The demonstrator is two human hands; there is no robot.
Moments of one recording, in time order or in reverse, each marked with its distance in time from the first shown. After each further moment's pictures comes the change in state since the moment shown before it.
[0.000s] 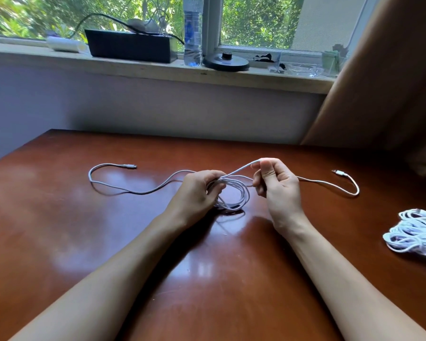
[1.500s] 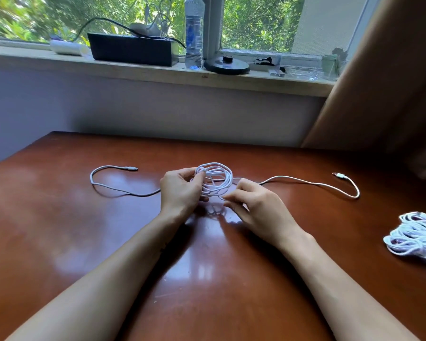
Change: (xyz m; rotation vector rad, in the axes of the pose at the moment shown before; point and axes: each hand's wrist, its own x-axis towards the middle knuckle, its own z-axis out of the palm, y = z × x) left_hand 0.005 -0.002 -0.006 -0.316 0.375 -0.499; right_hand -0.010 0.017 -0.001 -0.906 -0.449 -0.568
